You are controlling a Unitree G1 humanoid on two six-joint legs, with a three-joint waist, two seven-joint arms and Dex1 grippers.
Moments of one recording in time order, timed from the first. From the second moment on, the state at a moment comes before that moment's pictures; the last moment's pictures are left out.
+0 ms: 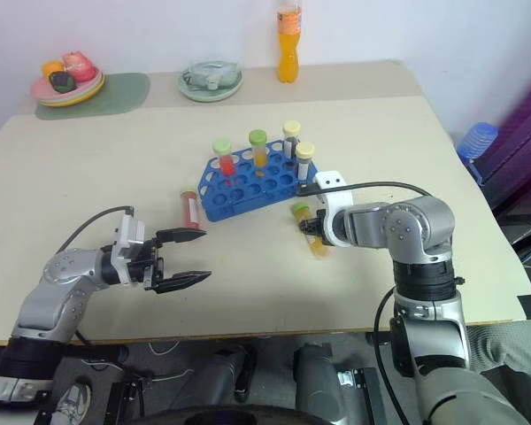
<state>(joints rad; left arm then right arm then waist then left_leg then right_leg) -0.14 0.60 0.02 -0.04 -0.49 0.14 -1.26 -0.67 -0.42 -0.03 -0.16 0.77 1.61 -0.04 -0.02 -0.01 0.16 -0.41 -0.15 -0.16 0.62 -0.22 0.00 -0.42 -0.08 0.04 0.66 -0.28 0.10</state>
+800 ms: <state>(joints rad) -0.14 0.53 0.05 -0.03 -0.49 0.14 -1.12 -0.53 -0.16 0.05 0.19 0.31 -0.05 0.50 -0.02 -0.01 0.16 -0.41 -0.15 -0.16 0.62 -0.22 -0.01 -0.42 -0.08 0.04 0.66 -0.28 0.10</state>
